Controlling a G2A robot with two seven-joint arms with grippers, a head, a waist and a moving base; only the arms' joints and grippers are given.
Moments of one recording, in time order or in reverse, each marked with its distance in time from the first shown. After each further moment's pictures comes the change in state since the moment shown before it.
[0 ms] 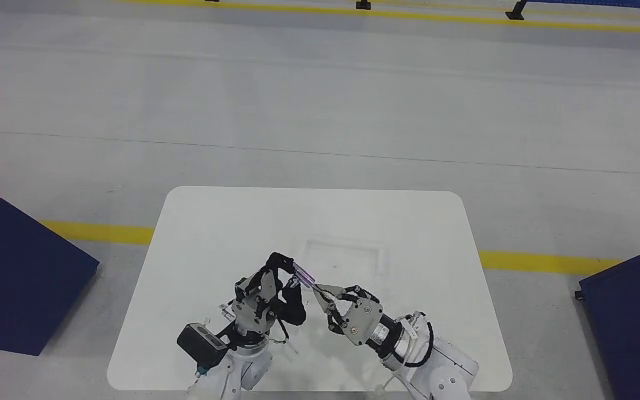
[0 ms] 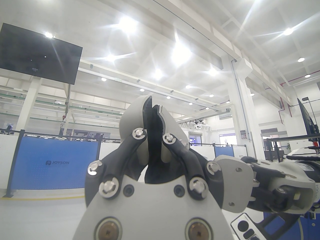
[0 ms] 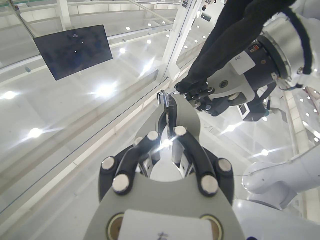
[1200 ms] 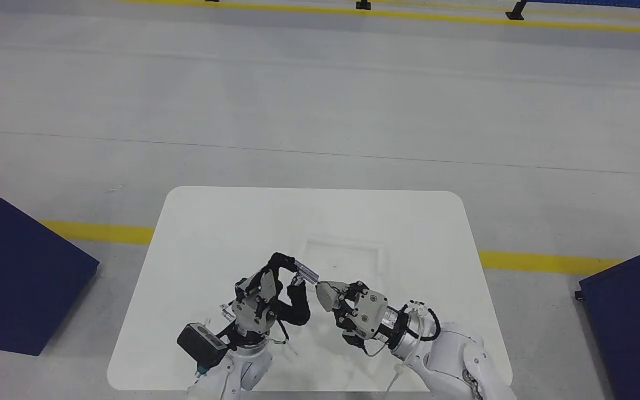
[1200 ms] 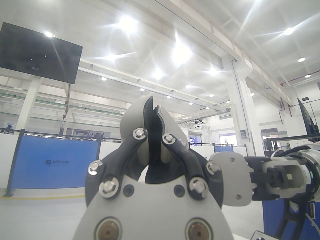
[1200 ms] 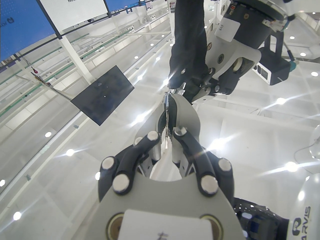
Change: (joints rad) left arm 0.001 0.002 0.002 0.000 -0.004 0.000 -0.006; right arm 0.052 0.015 0.055 0.002 0.655 0.132 -0.448
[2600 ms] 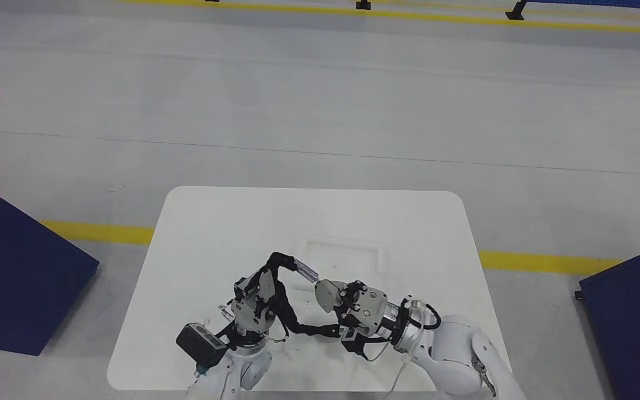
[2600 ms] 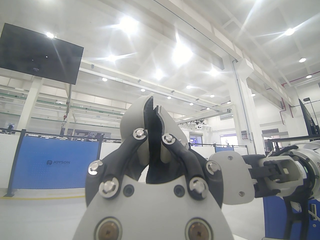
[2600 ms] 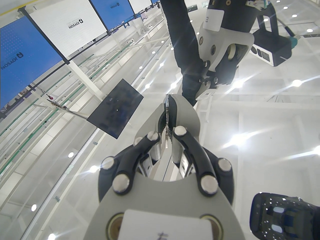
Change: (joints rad) left arm -0.003 0.001 0.000 0.002 -0.006 0.001 0.005; right arm 0.043 0.034 -0.009 0.018 0.235 -0.022 -0.147
